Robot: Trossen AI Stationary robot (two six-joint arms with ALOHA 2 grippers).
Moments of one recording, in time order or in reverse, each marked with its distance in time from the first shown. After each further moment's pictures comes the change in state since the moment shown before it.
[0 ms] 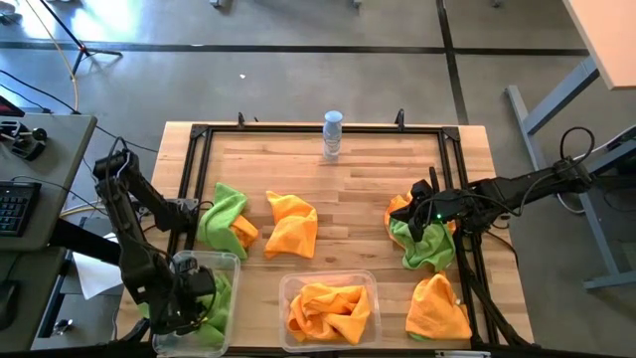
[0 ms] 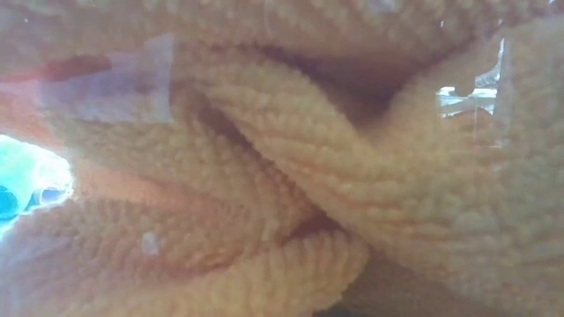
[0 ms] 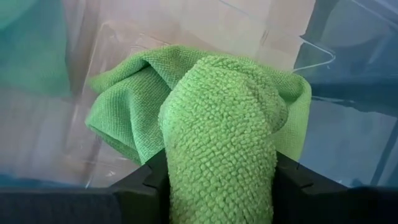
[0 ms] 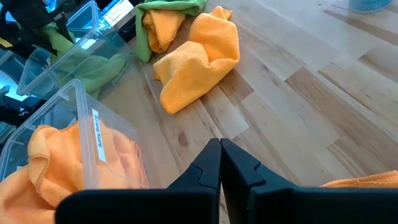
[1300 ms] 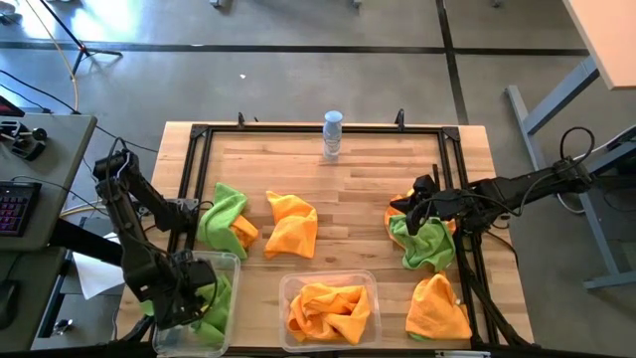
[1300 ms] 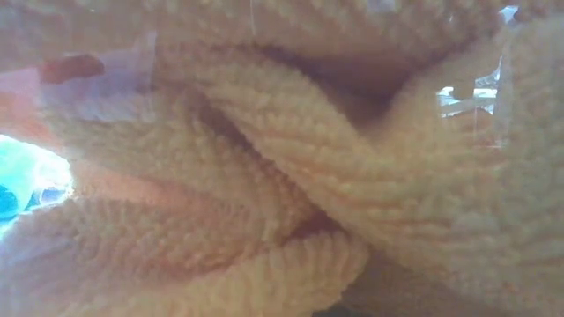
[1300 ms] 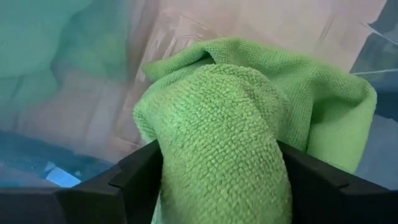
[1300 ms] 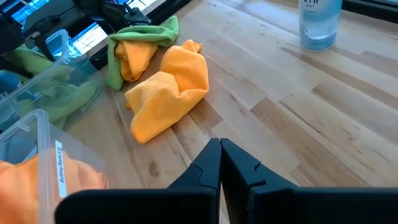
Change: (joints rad) left arm 0.022 0.000 0.000 -0.140 0.023 -0.061; right arm 0.000 0.000 0.000 -0.001 0.169 -0.029
